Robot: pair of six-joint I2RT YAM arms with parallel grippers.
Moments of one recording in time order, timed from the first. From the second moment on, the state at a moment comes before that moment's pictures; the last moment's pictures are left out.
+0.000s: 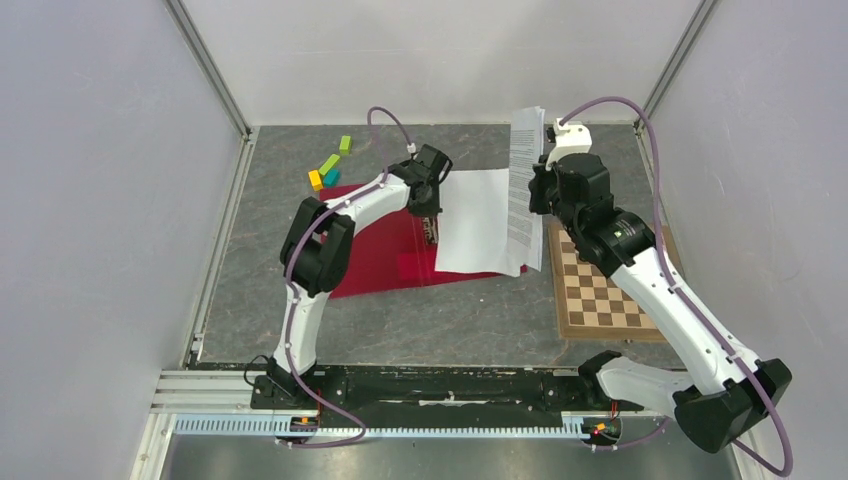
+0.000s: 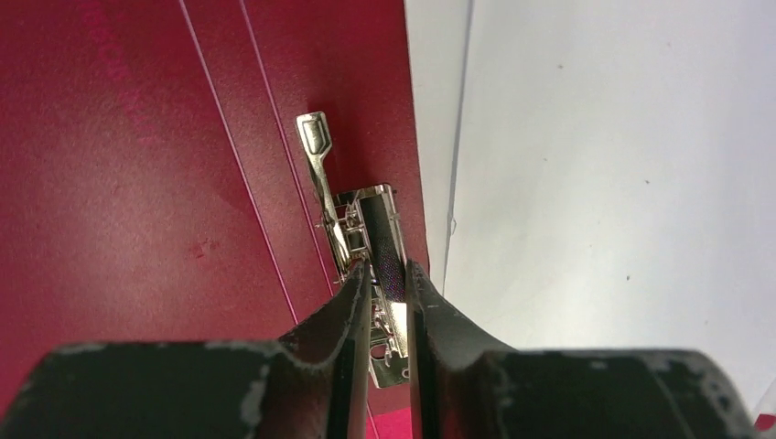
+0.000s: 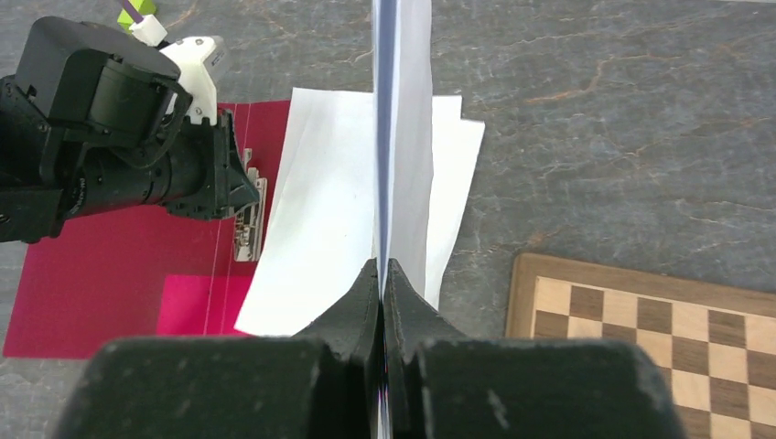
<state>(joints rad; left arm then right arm) -0.59 2.20 1.74 -0.56 -0.17 -0.53 0.49 1.11 1.18 -0.47 0.30 0.21</state>
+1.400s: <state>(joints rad) -0.52 1.45 0.98 -0.67 0.01 -0.56 0.51 1.44 0.60 0.00 -0.12 0.61</state>
